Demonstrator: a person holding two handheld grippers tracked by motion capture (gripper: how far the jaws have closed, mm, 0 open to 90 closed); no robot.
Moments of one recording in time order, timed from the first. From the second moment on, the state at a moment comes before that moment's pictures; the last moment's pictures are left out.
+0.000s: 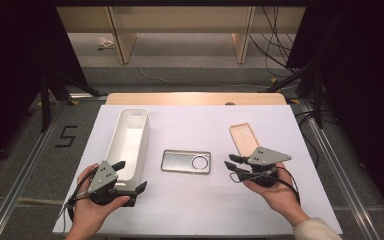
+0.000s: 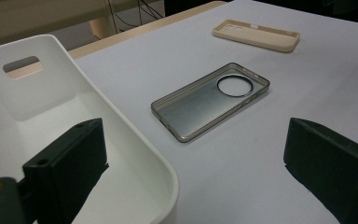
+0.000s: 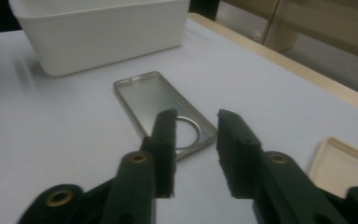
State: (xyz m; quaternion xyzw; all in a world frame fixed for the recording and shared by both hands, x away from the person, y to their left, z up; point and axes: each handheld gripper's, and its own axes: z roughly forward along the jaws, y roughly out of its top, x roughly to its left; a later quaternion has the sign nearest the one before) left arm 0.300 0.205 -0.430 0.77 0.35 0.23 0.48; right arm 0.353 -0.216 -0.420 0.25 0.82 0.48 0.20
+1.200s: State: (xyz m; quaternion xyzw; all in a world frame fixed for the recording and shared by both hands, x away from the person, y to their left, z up) left arm 0.299 0.205 -0.430 0.77 0.35 0.23 0.49; right arm 0.414 -0.026 -0.473 0.29 0.88 0.35 0.11
